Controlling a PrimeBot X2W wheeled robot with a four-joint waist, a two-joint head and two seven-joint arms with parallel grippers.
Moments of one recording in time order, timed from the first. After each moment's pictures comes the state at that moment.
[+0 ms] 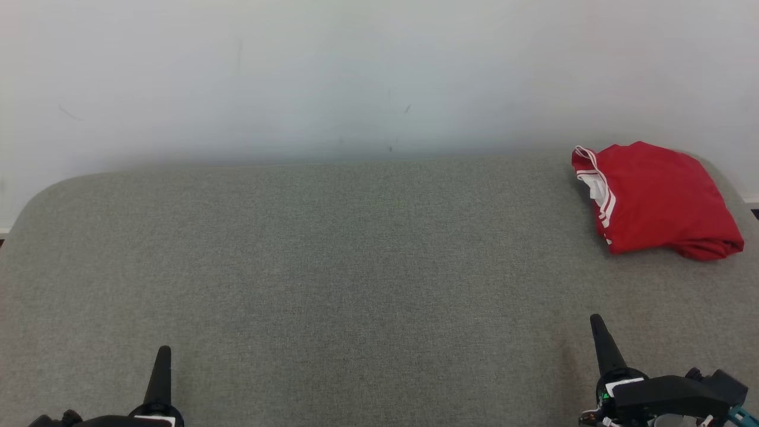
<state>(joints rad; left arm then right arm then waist) -0.06 0.08 0.09 0.24 -1.29 -0.10 0.03 -0.07 -0.05 -0.10 0.26 1.26 0.13 0.03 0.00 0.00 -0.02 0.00</state>
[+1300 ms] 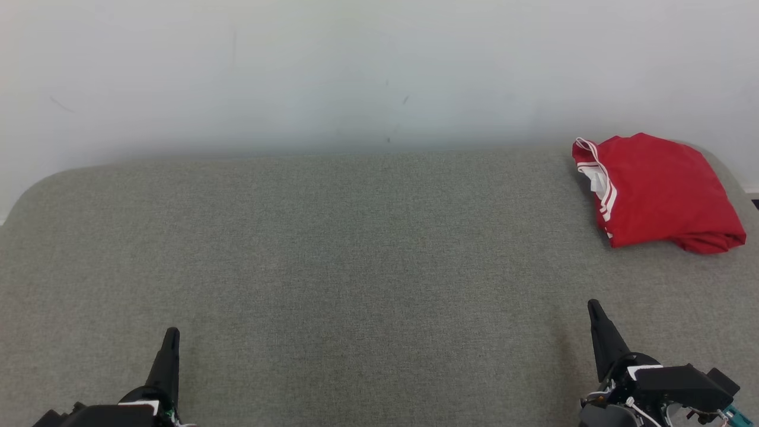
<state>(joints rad) -0.10 0.05 0.11 0.25 -1.57 -0.12 0.10 -0.10 -0.05 -0.11 0.25 1.57 0.13 0.11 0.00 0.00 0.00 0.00</state>
